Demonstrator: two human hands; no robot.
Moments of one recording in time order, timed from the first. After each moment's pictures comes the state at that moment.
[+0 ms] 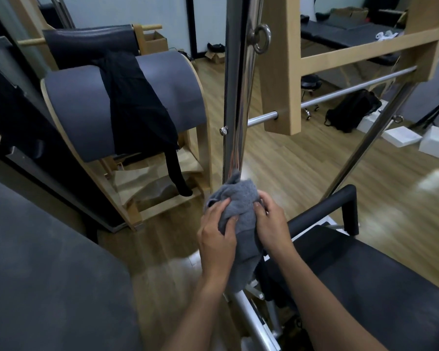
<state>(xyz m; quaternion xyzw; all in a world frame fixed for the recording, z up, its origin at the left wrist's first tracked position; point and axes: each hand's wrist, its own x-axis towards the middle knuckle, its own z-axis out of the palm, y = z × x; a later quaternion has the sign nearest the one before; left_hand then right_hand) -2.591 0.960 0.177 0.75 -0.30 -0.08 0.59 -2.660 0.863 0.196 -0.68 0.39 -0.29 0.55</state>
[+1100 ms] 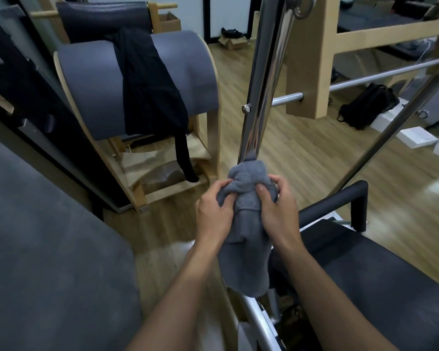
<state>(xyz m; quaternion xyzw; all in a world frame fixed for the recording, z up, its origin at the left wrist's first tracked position) -2.559 0.969 0.197 0.75 -0.29 -0.12 0.58 -2.651 0.885 0.202 -0.71 0.38 -0.37 0.46</state>
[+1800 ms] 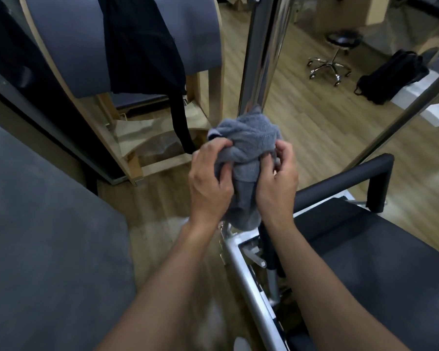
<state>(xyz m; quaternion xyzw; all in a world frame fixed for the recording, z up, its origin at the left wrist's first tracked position) -2.555 0.947 0.116 0.74 -0.36 0.08 0.56 -2.630 0.870 0.127 -0.66 0.37 -0.45 0.47</state>
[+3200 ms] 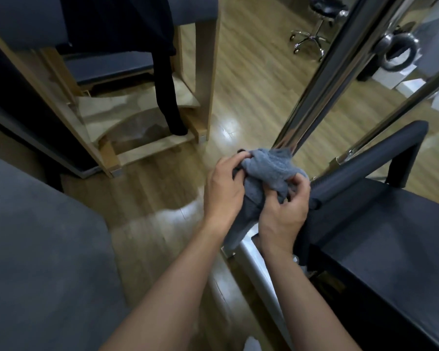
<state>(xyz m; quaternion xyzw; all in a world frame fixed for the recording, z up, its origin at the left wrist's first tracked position) -2.487 0.940 -0.029 0.72 -0.34 -0.20 0.56 -2.578 0.921 -0.027 -0.59 0.49 -0.54 0.33</state>
